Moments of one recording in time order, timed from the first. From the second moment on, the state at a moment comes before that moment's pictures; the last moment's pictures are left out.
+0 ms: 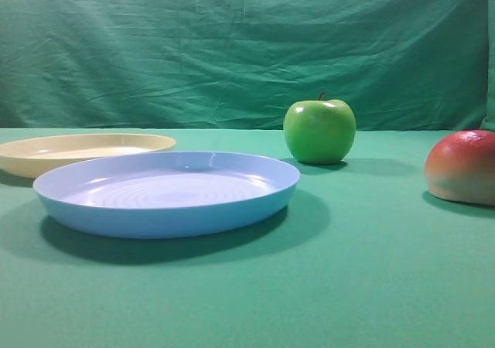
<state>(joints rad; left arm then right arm) 0.05 -0.02 0.01 0.33 0.38 -0.33 0.33 0.21 -0.63 0.10 0.85 -0.10</state>
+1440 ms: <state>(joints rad) 0.05 -0.02 0.01 0.33 0.38 -0.33 0.09 -0.01 0.02 0.03 0.38 -0.04</state>
